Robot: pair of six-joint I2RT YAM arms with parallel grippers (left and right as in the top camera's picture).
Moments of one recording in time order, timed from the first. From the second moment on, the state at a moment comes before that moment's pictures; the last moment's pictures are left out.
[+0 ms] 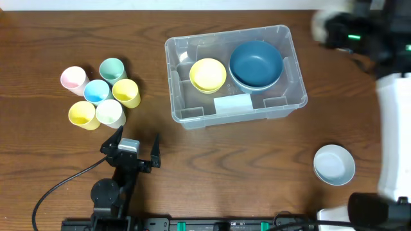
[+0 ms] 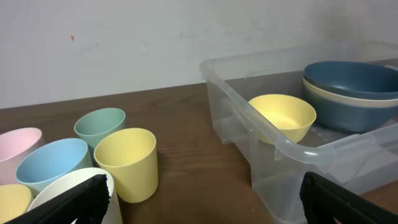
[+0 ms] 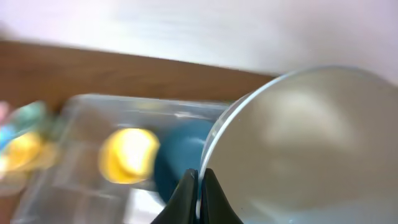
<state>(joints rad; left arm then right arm) -0.06 0.01 0.02 -0.10 0.15 0.05 0.08 1.63 1.90 -0.93 -0.32 0.01</state>
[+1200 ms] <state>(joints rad) -0.06 0.01 0.02 -0.10 0.15 0.05 0.67 2.17 1.90 -0.71 0.00 -0.03</state>
